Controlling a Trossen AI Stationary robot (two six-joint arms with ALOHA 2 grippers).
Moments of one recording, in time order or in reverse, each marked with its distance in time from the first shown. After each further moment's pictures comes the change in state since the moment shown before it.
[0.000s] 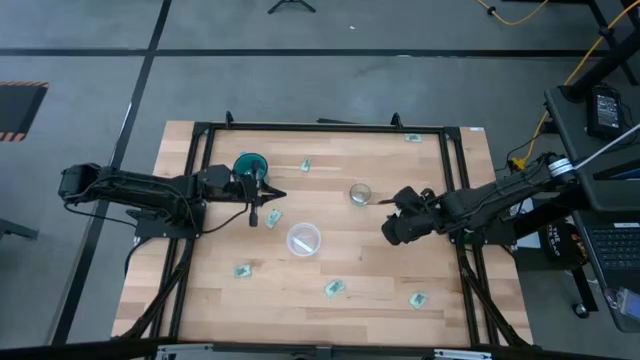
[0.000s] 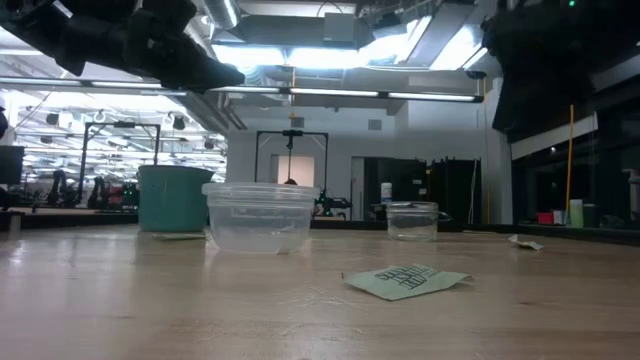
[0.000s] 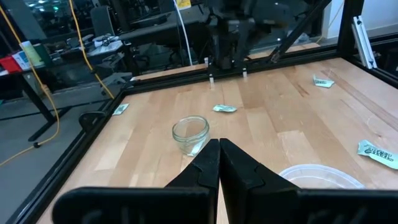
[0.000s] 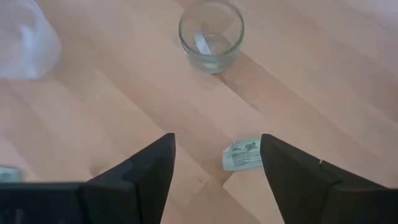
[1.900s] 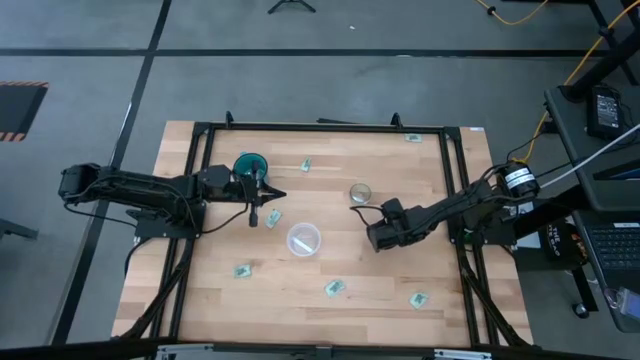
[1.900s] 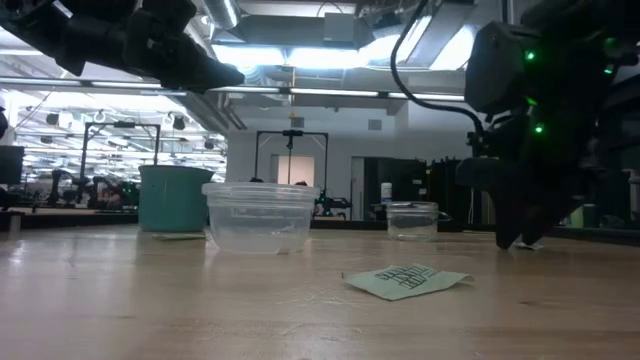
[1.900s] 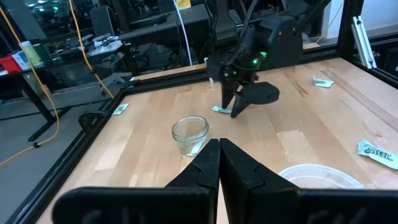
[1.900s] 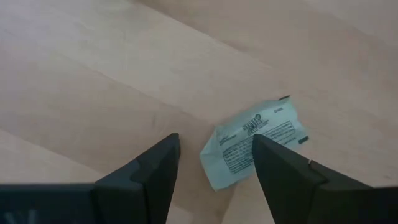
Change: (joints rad) left arm -0.001 0.000 0.000 0.000 0.000 0.000; right arm -0.079 0.407 -0.142 0.243 -0.040 0.289
